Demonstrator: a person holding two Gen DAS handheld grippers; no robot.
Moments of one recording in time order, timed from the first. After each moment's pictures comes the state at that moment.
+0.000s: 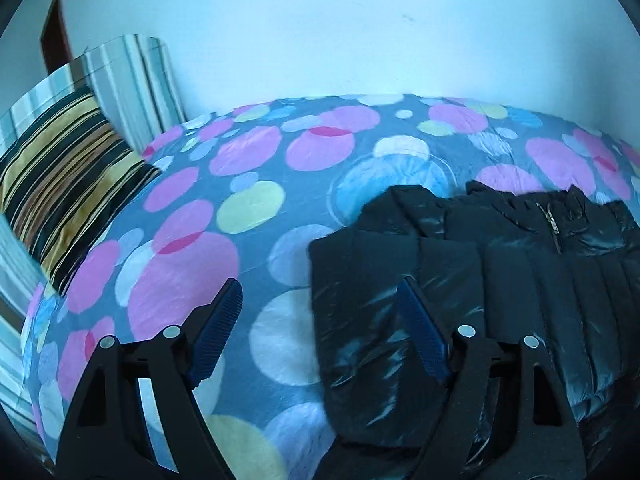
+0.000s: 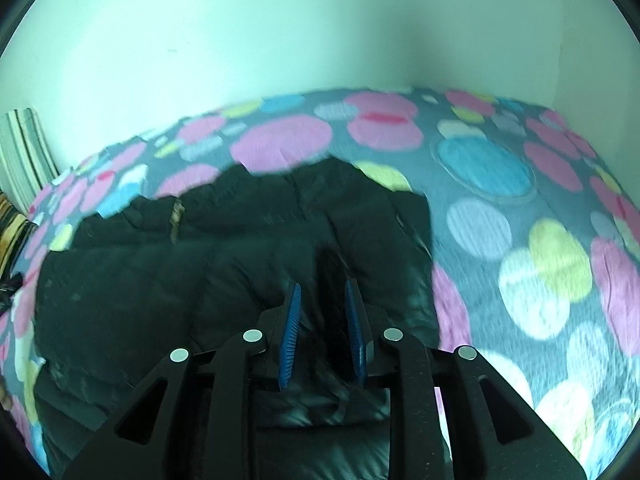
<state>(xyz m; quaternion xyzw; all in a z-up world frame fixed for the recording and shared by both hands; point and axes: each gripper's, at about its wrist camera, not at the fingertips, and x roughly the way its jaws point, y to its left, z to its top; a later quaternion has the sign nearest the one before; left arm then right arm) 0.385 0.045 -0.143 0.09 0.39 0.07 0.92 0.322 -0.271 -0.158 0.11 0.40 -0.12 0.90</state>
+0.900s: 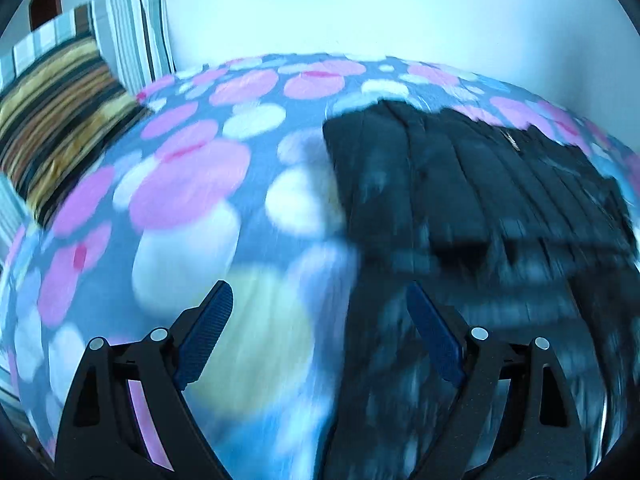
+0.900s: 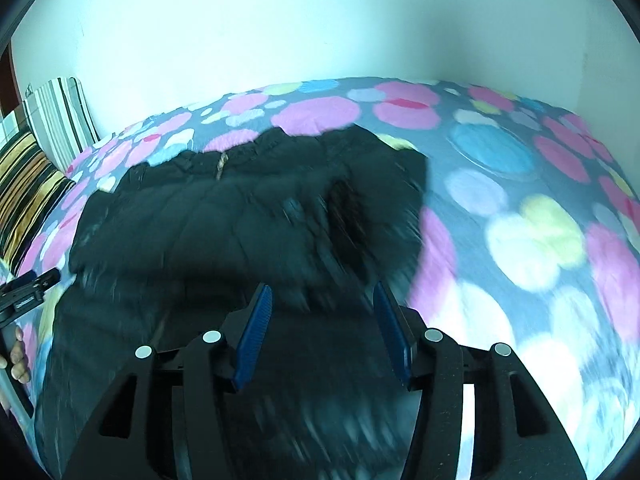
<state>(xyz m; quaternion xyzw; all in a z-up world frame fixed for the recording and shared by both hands) 0.254 0.102 -0.154 0.04 0.43 0.01 0.90 0.227 -0.264 -0.156 0.09 0.41 -0.05 0.90</state>
